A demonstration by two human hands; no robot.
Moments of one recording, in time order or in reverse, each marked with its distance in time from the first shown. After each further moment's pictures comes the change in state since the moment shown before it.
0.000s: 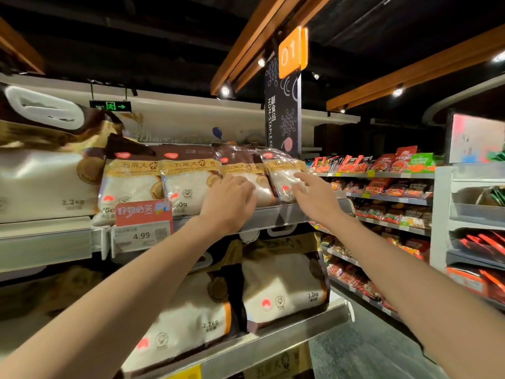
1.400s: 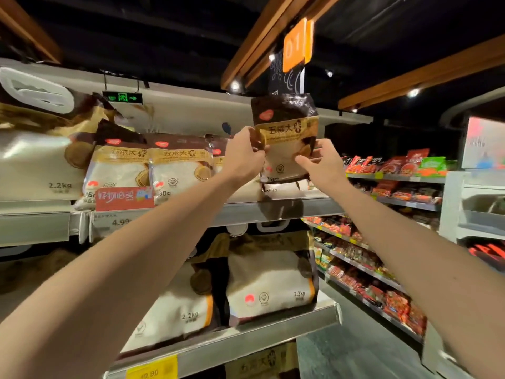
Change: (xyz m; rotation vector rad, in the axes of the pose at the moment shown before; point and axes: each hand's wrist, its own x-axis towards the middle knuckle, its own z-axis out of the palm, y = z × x) left_hand 0.068 0.049 -0.016 -0.687 0.195 -0.401; right_hand 0.042 0.014 -0.031 0.334 0.095 0.008
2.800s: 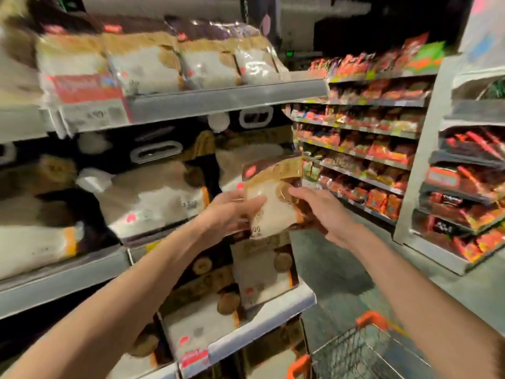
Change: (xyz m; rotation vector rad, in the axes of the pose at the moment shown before) left_hand -0.260 -0.069 0.007 -0.549 -0.684 -0.736; right_hand -0.283 0.042 -0.027 0.531 -0.392 0.749
